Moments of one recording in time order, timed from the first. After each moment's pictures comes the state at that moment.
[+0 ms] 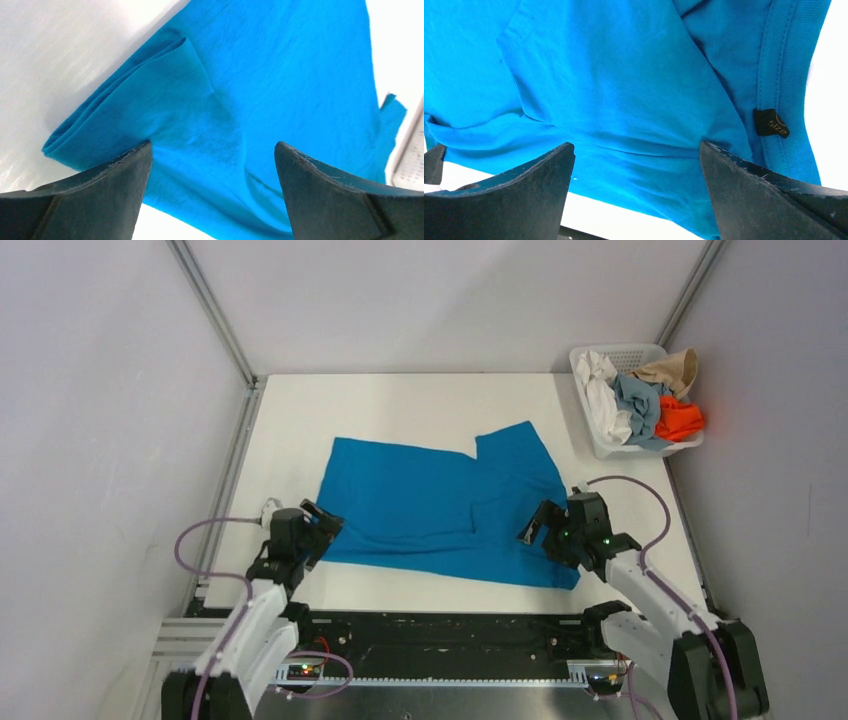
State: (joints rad) left arm -0.07 0.83 0.27 -0.22 -0.07 -0.95; right arm 0.25 1.00 0.41 -0.31 -0.14 0.73
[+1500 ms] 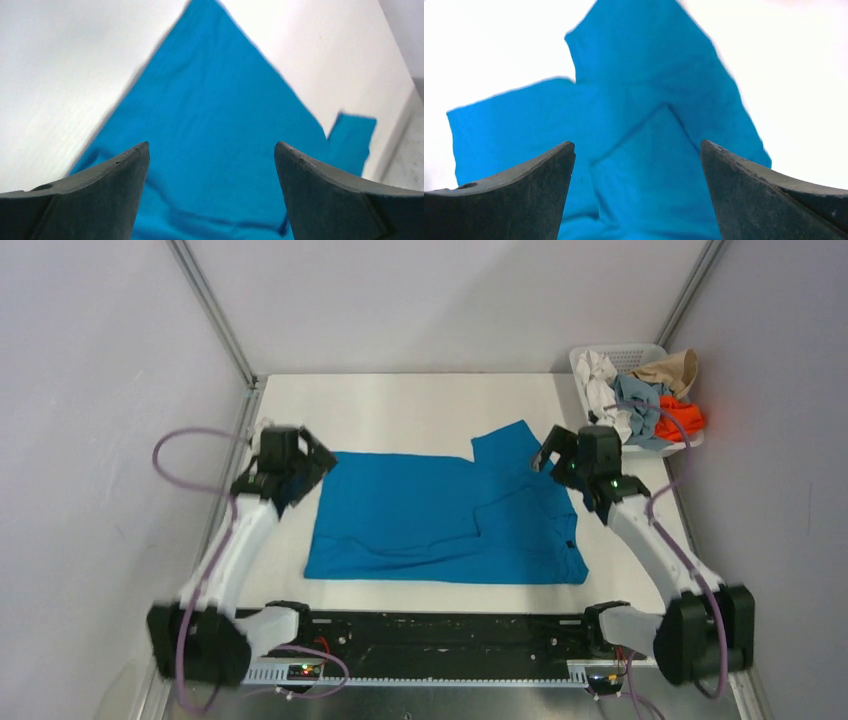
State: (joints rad) left arm -0.12 0.98 0.82 -0.60 -0.15 -0.88; right arm 0.20 1.08 0.78 -0.33 0.05 0.58
